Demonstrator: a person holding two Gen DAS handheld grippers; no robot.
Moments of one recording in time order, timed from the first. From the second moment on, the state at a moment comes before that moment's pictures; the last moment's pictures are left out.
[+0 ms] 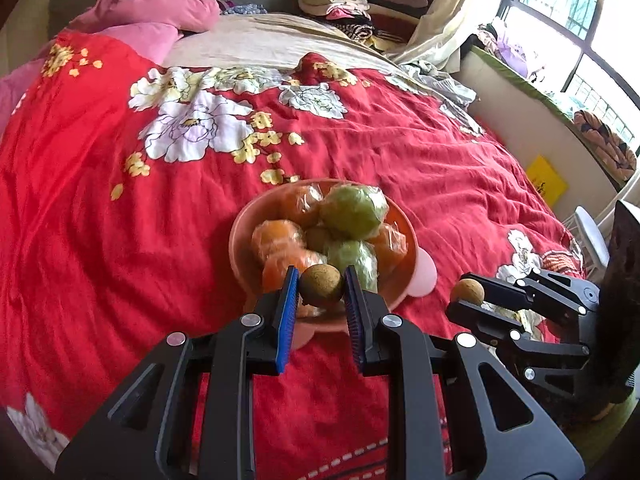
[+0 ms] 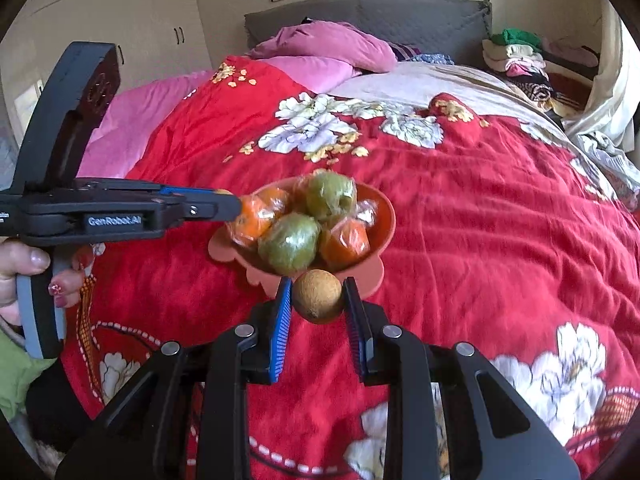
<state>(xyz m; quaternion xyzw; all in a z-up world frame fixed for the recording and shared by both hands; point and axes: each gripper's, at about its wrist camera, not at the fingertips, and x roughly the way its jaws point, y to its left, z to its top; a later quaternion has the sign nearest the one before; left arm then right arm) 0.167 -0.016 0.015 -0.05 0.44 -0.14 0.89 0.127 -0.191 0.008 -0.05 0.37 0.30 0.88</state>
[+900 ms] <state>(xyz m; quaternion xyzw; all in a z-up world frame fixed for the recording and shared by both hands) 0.212 -0.028 0.001 -0.03 0.45 -0.14 0.88 0.154 -0.176 -0.002 -0.05 0.37 0.31 0.87</state>
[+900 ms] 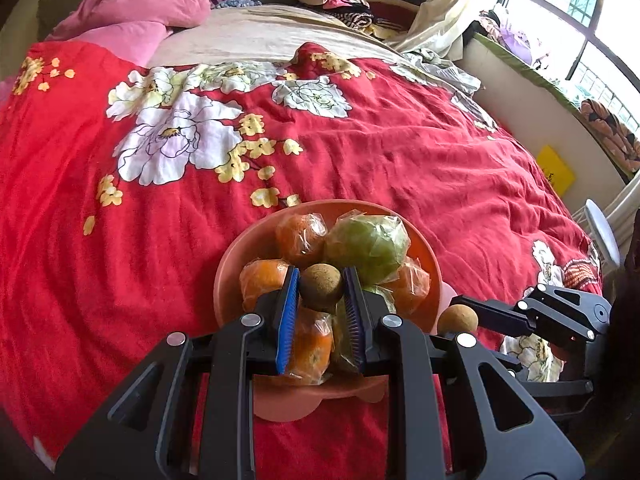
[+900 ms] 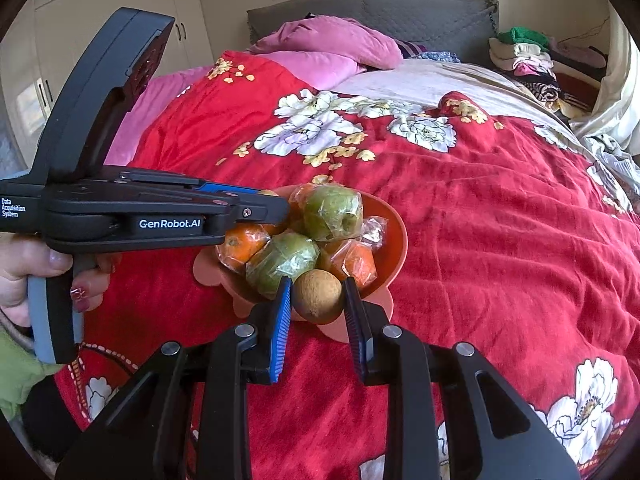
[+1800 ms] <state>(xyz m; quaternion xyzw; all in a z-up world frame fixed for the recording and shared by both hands) 0.216 -0.029 -0.003 -0.03 0.45 -0.14 0.88 0.154 -0.169 -0.010 -0.06 0.37 0.31 0.87</state>
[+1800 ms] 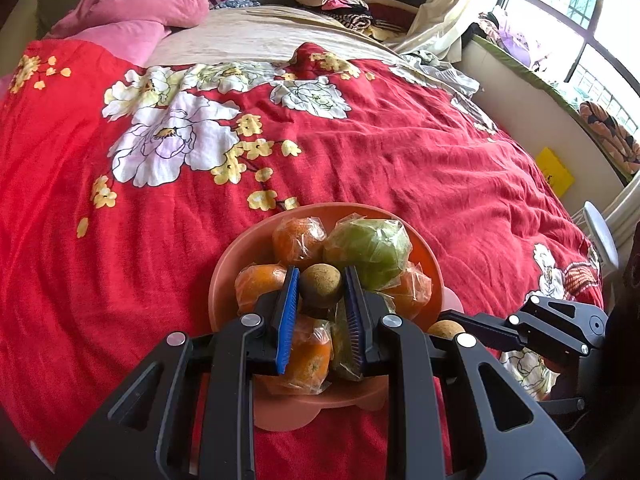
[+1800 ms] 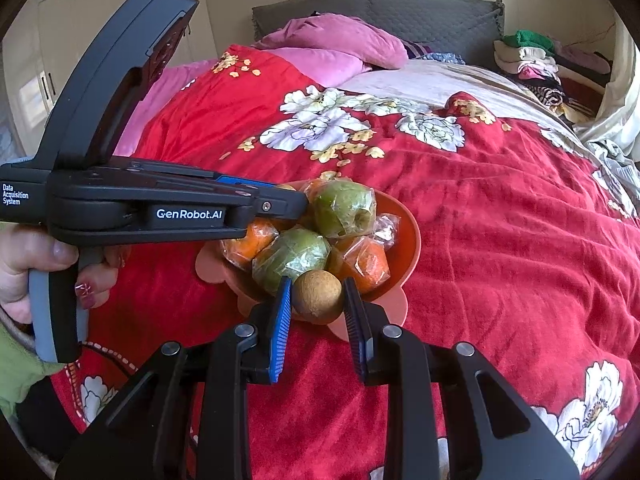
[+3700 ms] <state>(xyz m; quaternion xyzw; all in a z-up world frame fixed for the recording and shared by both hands) 0.225 -0.033 -0.005 -0.03 0.45 -0.14 0.88 0.158 -0.174 -0.014 -0.04 0.37 0.29 0.88</state>
